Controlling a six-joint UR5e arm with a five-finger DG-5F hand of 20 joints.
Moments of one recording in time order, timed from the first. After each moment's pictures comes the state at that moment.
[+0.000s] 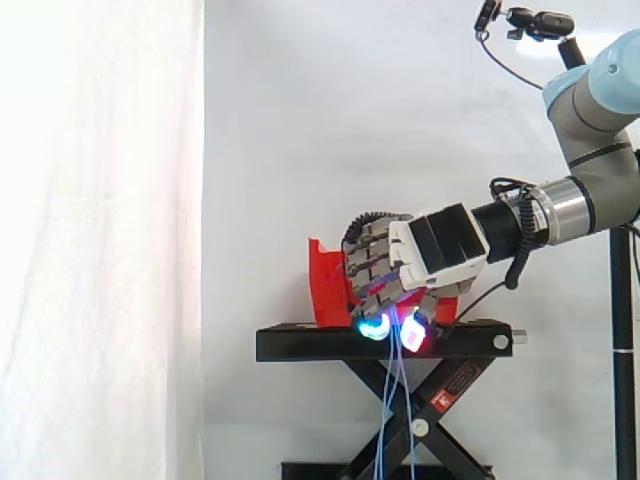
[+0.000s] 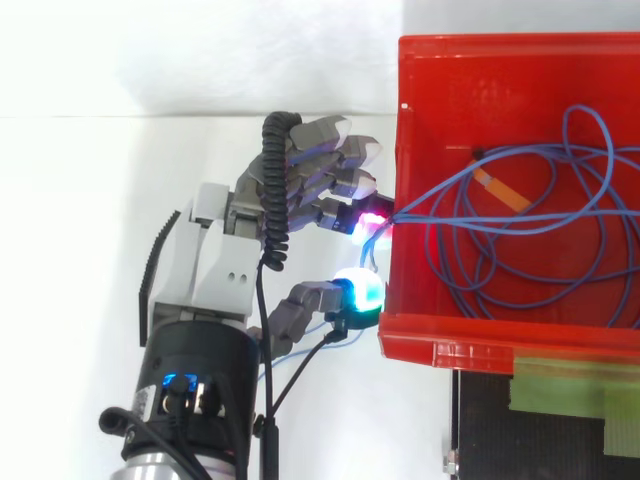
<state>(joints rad) -0.10 -2.21 -1.06 -3.31 -1.68 -2.79</state>
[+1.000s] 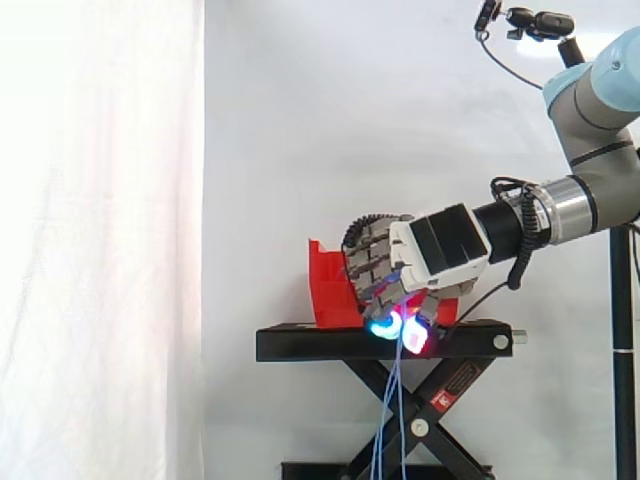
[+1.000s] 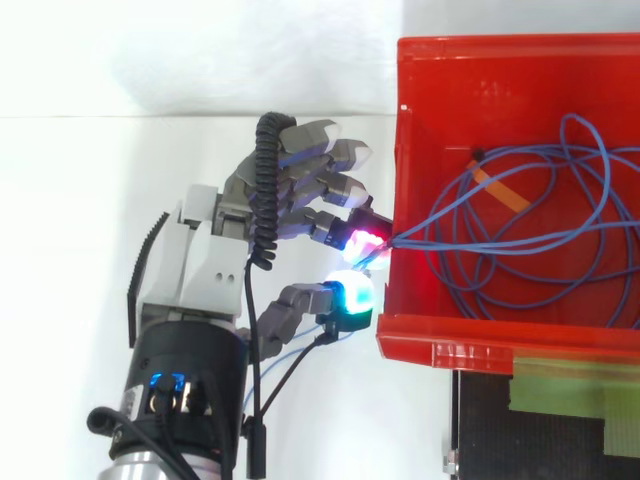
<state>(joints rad) -0.09 -2.20 -1.06 -3.32 -1.68 -2.79</state>
